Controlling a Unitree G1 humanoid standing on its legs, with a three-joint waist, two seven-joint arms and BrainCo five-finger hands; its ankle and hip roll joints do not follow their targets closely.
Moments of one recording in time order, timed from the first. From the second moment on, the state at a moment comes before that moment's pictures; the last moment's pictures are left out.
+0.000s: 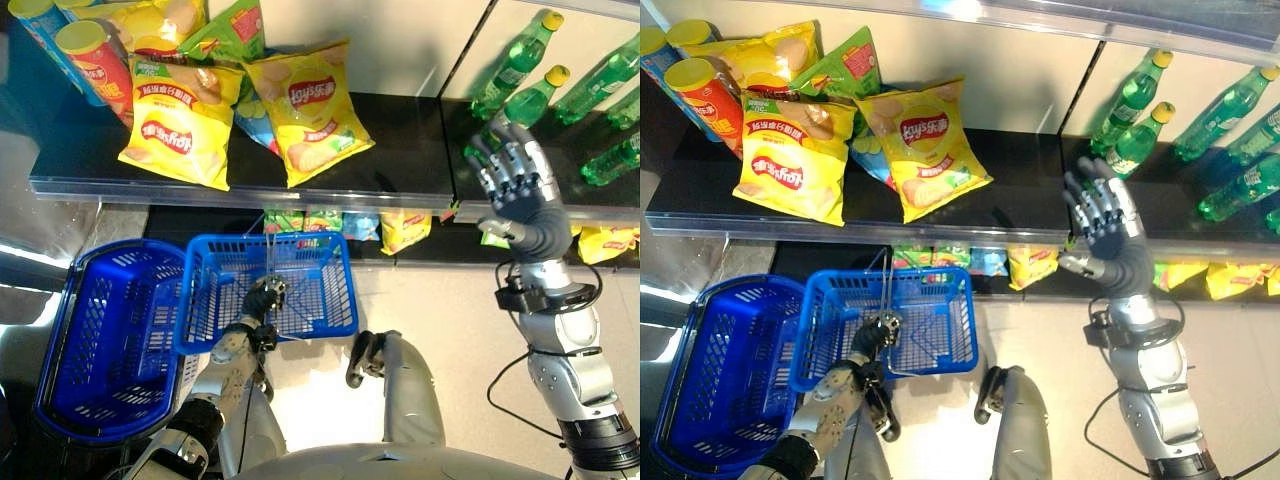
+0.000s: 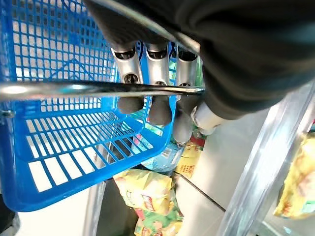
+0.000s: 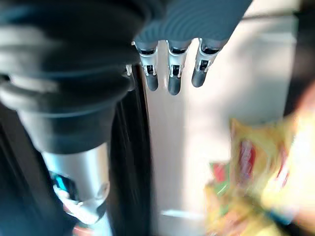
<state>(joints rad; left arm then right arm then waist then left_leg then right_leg) -0.09 0.32 -0.33 0.49 -0.63 -0.15 0.02 -0.15 -0.58 0.00 -0.21 0.35 -0.35 -0.04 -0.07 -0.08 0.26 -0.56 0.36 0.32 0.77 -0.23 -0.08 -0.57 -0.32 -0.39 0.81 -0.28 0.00</state>
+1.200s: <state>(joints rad) -0.11 0.35 -0.45 0.44 -0.68 -0.13 -0.02 -1.21 -0.47 0.49 1.23 0.22 -0.12 -0.14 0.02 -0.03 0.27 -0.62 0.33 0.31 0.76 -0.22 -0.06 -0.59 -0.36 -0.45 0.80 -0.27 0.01</state>
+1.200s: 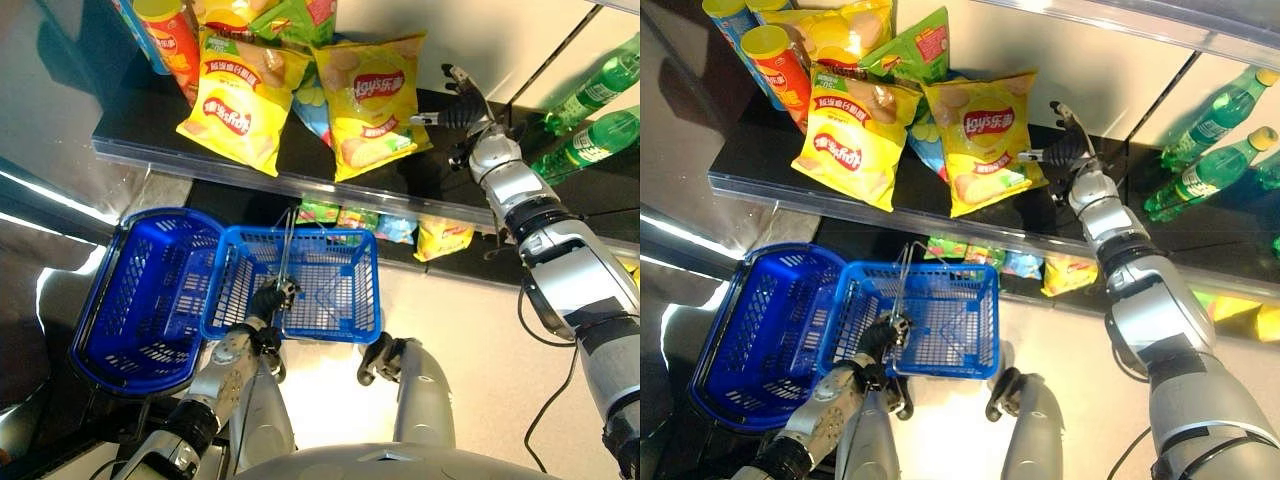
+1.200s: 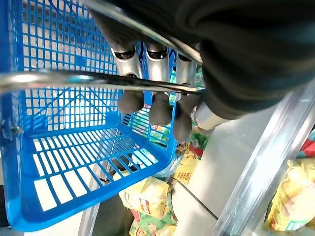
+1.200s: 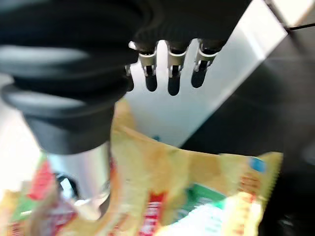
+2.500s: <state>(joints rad) -0.14 0.38 -0.50 0.41 -0.68 -0.10 -0.08 -1.32 -0.45 0.49 1.51 0.21 -0.03 -0.08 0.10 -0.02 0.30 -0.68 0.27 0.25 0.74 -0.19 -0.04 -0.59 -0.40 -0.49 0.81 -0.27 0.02</state>
